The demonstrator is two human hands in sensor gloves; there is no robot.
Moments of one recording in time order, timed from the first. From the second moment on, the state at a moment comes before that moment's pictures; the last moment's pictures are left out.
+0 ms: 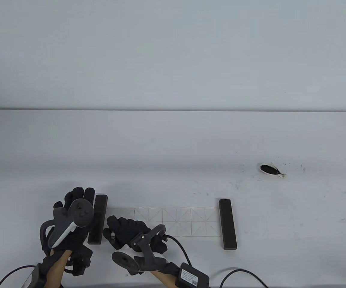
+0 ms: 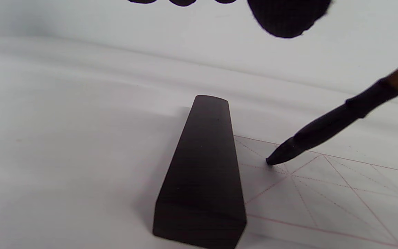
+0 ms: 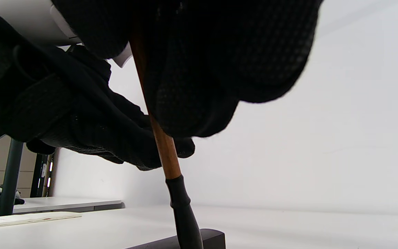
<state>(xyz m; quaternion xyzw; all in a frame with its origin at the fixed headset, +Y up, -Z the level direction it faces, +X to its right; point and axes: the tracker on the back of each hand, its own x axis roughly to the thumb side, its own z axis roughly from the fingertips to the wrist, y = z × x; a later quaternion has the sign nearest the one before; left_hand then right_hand) -0.284 -0.706 -0.289 -0.09 0.07 0.09 0.99 -0.099 -0.697 -0.240 0.34 -0.27 0.89 0.12</state>
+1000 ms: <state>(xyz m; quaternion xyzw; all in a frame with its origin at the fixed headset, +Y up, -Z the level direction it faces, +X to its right) -0.284 -0.706 -0.289 -0.10 0.07 0.09 0.99 -0.062 -0.697 -0.258 0.27 -0.18 0.92 0.21</state>
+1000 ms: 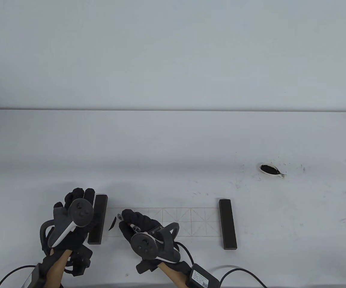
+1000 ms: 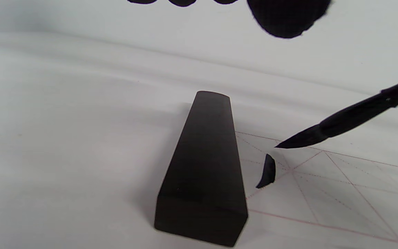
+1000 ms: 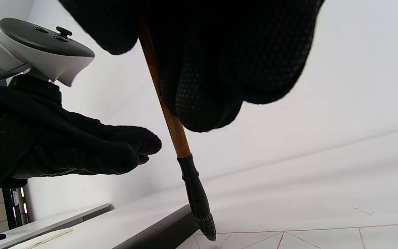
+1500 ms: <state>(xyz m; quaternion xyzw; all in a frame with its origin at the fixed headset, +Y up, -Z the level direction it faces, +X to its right) -0.283 -0.707 -0.289 -0.10 0.07 0.09 0.99 -0.060 -0.687 -0.257 0.26 -0.15 0.93 0.20</state>
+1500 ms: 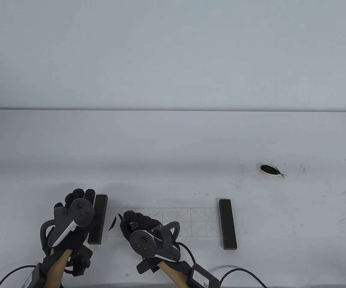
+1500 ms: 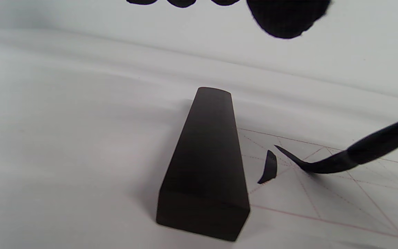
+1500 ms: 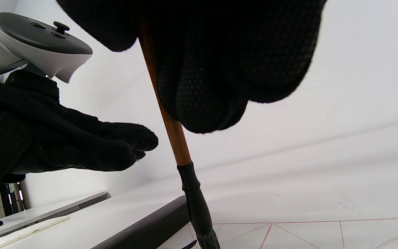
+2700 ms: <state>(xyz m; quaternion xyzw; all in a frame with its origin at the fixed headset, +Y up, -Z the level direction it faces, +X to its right) -0.281 -0.708 -0.290 -0.11 0.07 0.09 0.99 0.020 -0.684 -0.268 0.24 -0.15 0.93 0.22</state>
